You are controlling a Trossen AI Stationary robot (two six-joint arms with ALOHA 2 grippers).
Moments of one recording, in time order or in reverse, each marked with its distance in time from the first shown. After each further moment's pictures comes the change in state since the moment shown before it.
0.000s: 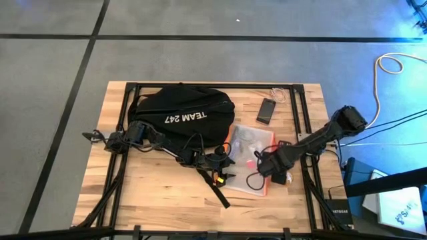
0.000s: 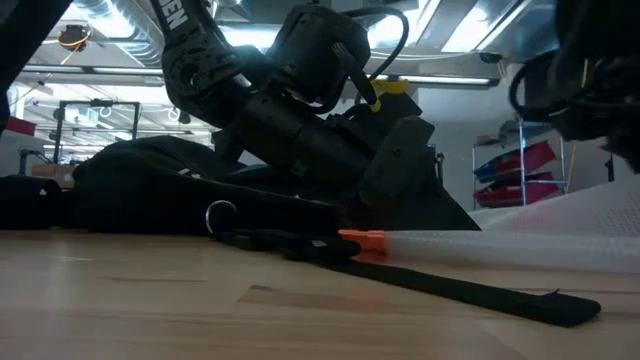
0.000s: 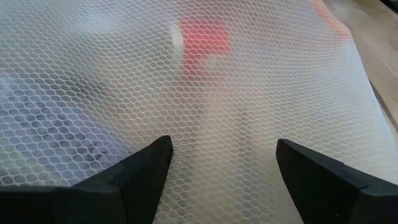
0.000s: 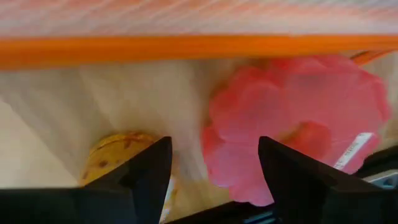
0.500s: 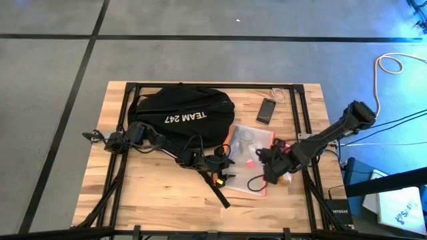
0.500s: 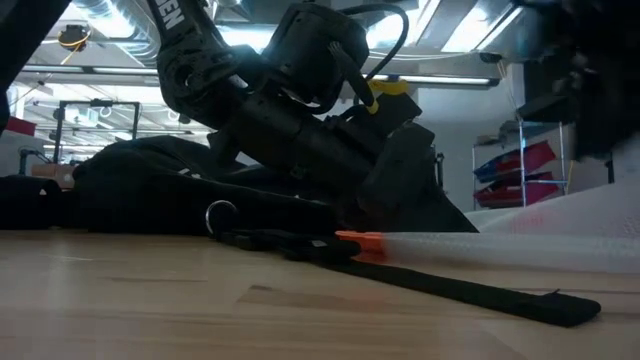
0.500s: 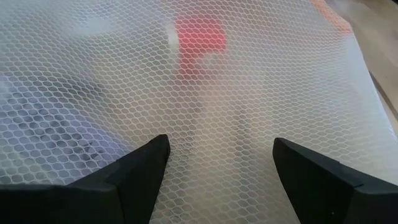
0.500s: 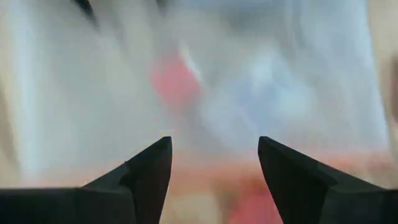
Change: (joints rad) left arm -0.015 0.002 -0.001 0.019 -0.040 0.038; right arm 0.048 -0.200 0.022 0.258 0.353 0.061
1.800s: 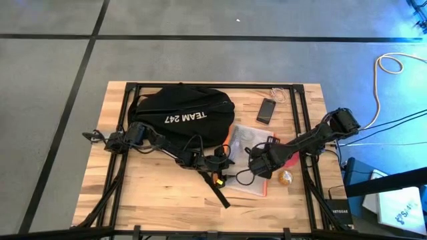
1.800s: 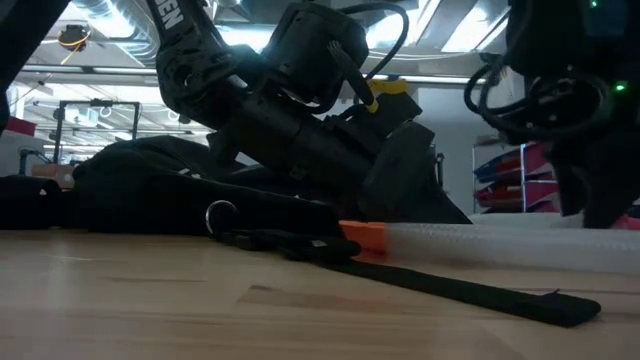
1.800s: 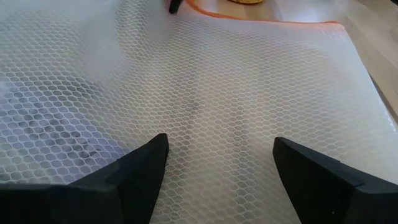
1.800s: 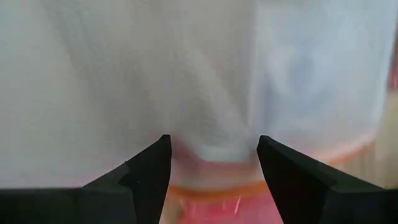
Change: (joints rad) left arm -0.010 -0.001 -0.001 0.005 0.005 0.003; right arm -0.144 0.299 0.002 -0.117 -0.080 -0.095
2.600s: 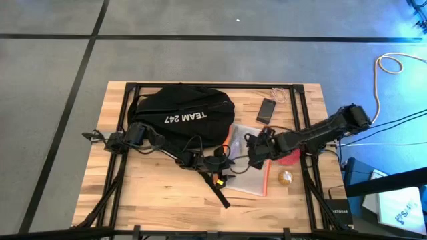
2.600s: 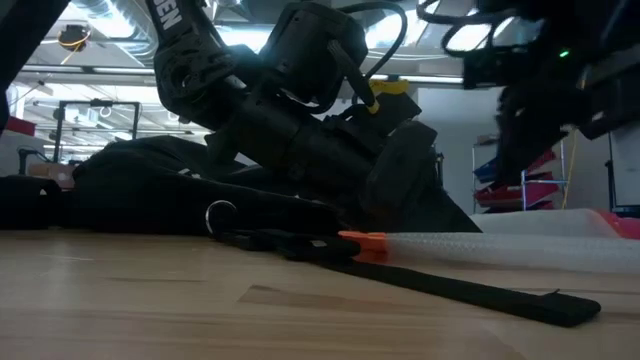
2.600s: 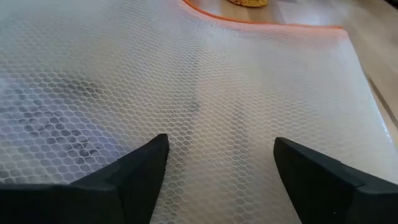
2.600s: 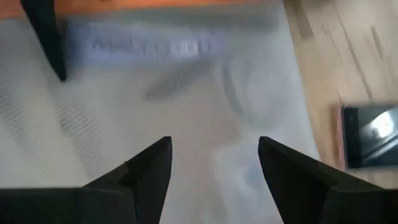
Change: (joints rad) left arm -0.002 0.004 -0.001 0.020 -0.019 -0.035; right arm -0.125 -0.175 -0.003 0.233 0.167 -0.141
